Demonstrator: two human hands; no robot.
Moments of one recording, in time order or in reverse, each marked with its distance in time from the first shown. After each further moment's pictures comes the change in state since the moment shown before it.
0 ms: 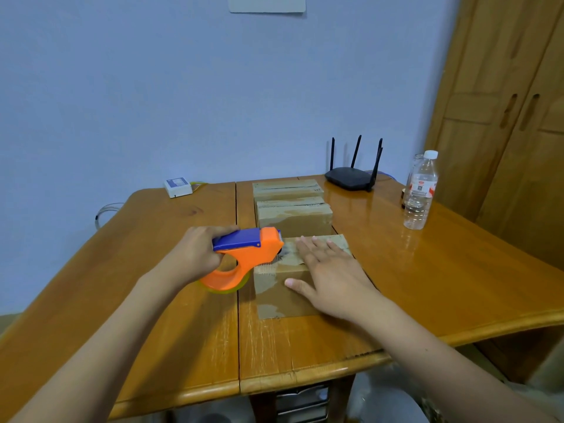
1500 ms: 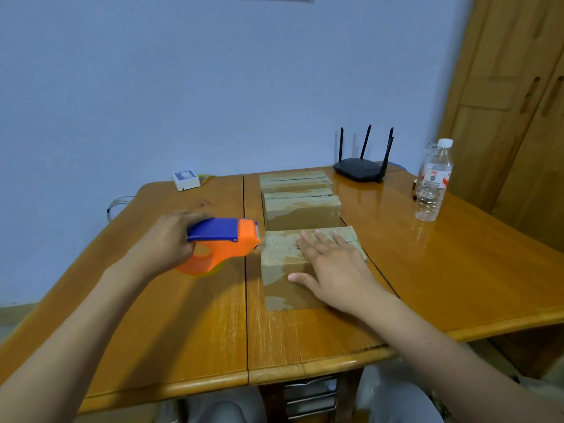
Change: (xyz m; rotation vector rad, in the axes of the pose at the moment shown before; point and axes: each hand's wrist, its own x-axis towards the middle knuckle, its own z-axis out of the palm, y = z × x) left_hand -0.011 -0.048 -0.030 0.095 0.122 0.099; right_hand 0.006 -0.006 0.006 -0.032 -0.003 -0.008
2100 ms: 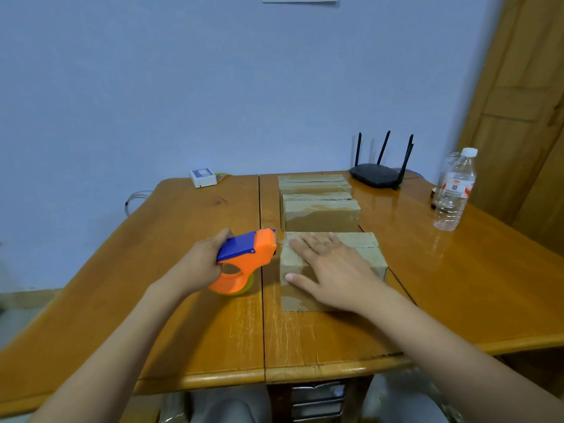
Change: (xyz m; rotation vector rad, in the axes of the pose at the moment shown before) left_hand -0.024 -0.010 0.048 -0.182 -0.182 -0.108; right_hand 0.013 -0.025 -0.015 0.056 0.019 -0.123
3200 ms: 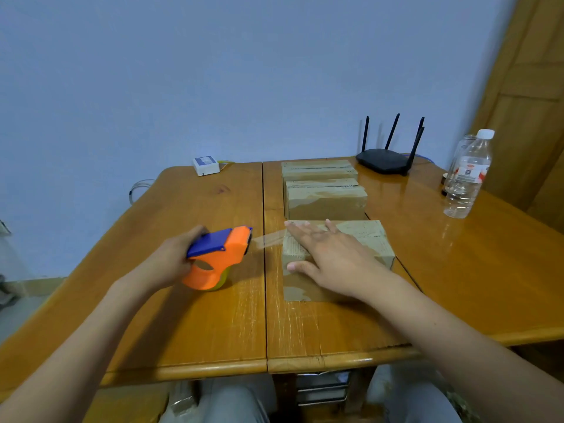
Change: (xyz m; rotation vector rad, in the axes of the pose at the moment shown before) left_hand -0.020 -0.043 -0.016 0.039 -0.006 -0.110; right_hand 0.008 -0.002 -0.006 0.075 -0.060 -0.060
